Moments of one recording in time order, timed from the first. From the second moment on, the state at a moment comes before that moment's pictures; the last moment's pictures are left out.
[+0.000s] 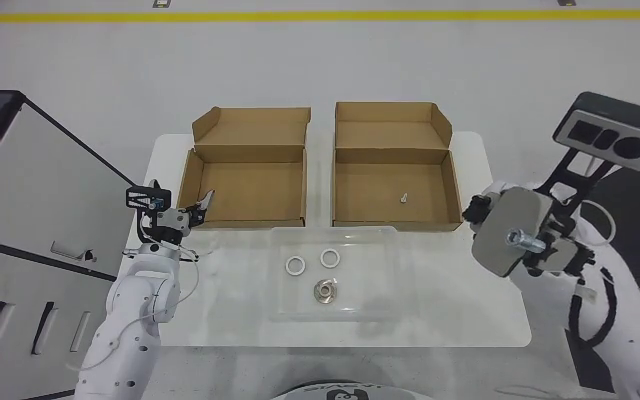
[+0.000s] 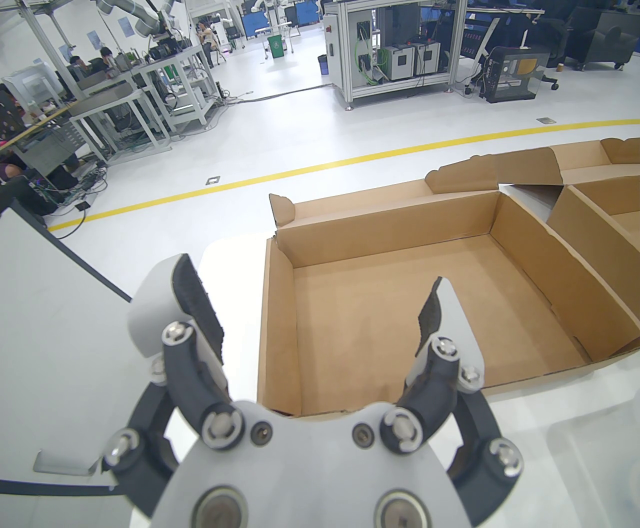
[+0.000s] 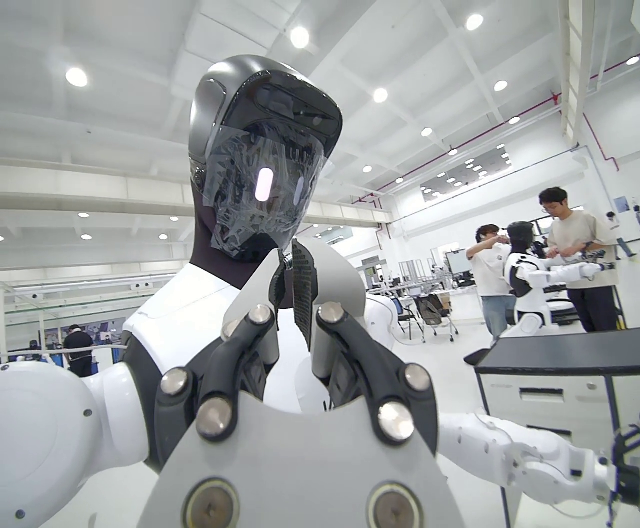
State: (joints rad) left arm 1.73 -1.15 -1.60 -1.80 1.33 0.00 0.00; right arm -1.03 -0.80 1.01 -2.12 1.02 -1.00 0.76
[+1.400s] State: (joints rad) left arm 1.73 -1.15 -1.60 -1.80 1.33 0.00 0.00; right arm -1.04 -0.90 1.09 -2.09 1.11 -0.89 0.93
